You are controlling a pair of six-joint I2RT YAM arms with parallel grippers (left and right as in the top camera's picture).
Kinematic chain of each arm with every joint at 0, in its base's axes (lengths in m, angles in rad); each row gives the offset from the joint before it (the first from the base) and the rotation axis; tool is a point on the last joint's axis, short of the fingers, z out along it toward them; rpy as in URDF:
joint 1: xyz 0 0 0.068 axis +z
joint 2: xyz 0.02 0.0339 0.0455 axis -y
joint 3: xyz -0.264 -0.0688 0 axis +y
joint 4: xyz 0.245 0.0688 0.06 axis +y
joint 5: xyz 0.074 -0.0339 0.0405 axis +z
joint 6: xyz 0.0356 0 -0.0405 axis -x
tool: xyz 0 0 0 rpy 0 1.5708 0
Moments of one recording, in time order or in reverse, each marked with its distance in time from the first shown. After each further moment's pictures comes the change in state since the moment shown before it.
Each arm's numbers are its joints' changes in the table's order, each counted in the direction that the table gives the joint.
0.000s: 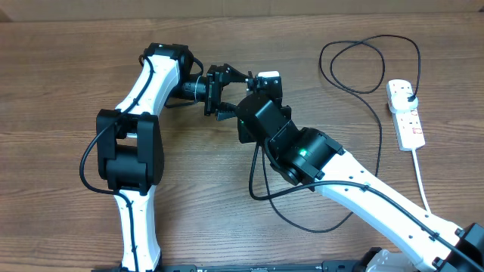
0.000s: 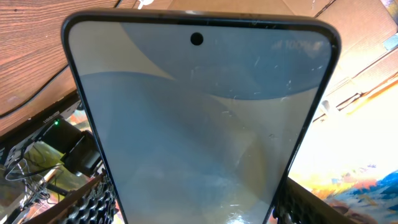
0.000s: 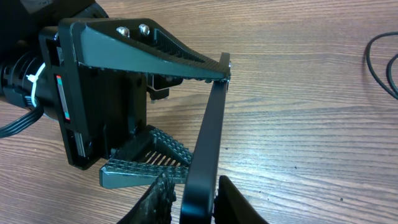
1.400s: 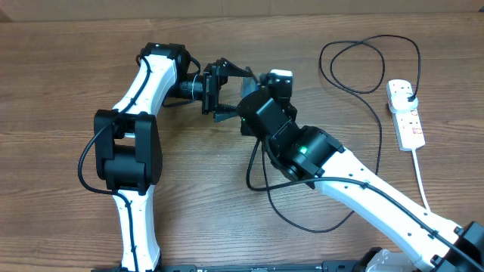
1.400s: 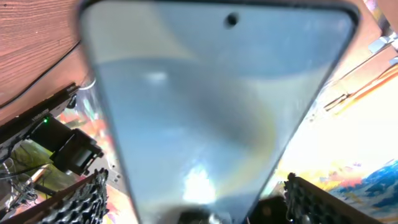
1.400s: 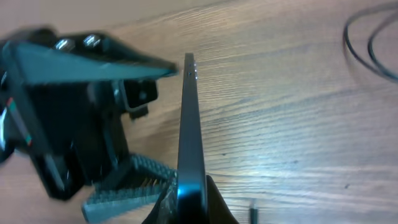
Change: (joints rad) left arm 0.011 0.000 -0.001 0.000 -0.023 0.024; right arm -0.024 -0.006 0.000 -0.003 -0.064 -0.230
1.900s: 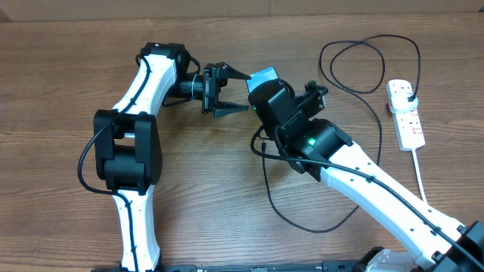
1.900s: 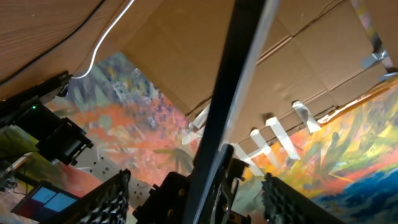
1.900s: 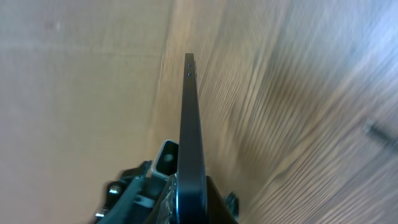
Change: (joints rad) left arm 0.000 0.000 -0.004 0.000 -0.004 0.099; right arm -0.060 0.000 0.000 -0.007 0.043 -1.037
